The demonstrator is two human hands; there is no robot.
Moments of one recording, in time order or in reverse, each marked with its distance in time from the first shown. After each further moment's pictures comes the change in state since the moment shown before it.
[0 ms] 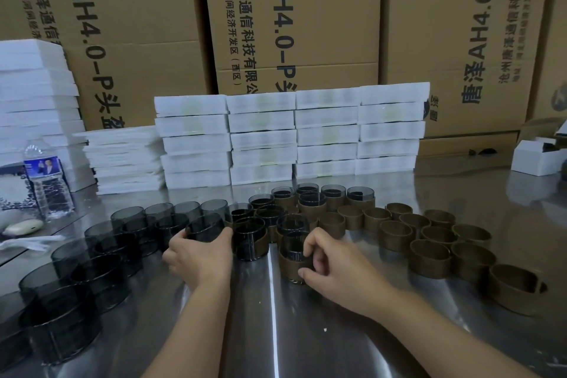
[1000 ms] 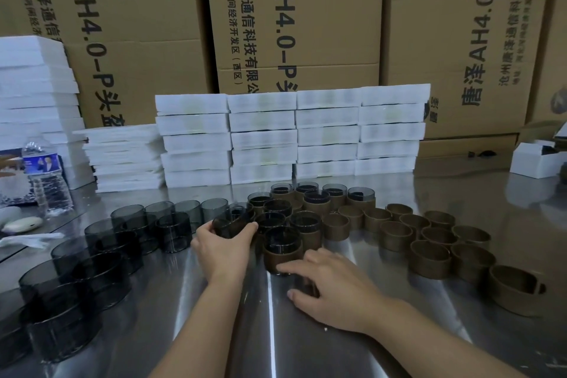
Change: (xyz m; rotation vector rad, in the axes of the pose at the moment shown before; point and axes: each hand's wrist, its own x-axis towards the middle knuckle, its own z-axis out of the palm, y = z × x) left_hand -0.013 0.000 0.012 -0.079 -0.195 0.098; right_hand 0.000 -0.001 0.019 -0.309 -0.108 -0.163
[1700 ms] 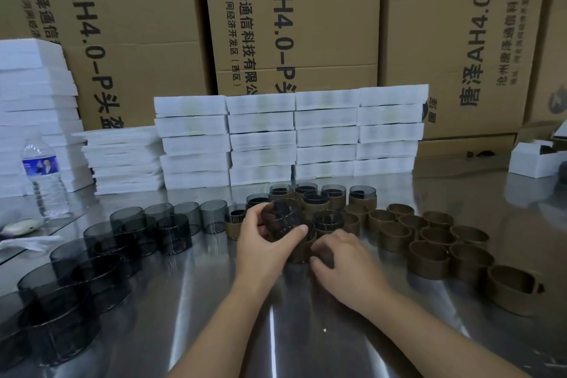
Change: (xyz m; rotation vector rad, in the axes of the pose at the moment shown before) left_hand -0.043 0.016 0.010 -0.195 -0.449 0.298; right_hand 0.005 0.015 -0.005 0.082 0.224 0.374
